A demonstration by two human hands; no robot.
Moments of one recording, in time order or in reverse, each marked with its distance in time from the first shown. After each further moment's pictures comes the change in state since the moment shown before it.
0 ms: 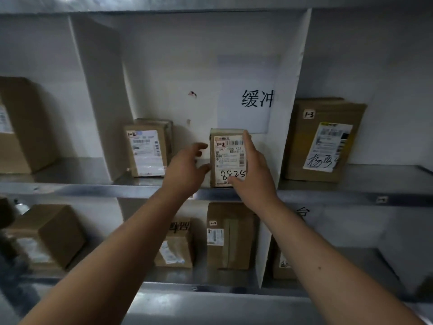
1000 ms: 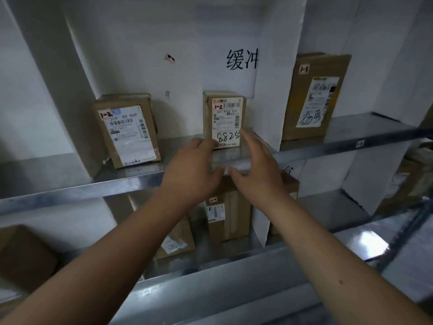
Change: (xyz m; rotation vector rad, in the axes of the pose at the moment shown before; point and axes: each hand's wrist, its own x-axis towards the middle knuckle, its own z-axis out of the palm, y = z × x) left_hand -0.032 -0.034 -0.017 0.105 -0.279 0.424; right_hand -0.058 -0.020 0.041 -0.112 0.143 0.126
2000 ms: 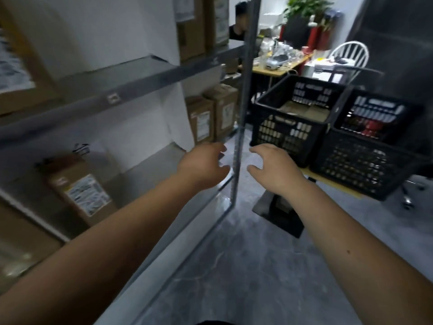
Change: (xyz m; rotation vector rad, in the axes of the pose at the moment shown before) left_hand 0.020 0.439 0.309 -0.251 -0.615 0.427; right_hand -0.226 0.244 -0.419 -0.603 -0.064 0.768
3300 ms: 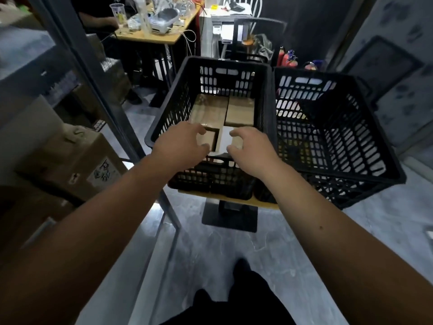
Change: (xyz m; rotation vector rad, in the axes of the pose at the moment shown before) left_hand 0.485 0.114 0.136 -0.022 -0.274 0.306; right_hand 0.319 0.282 -0.073 0.101 0.173 0.501
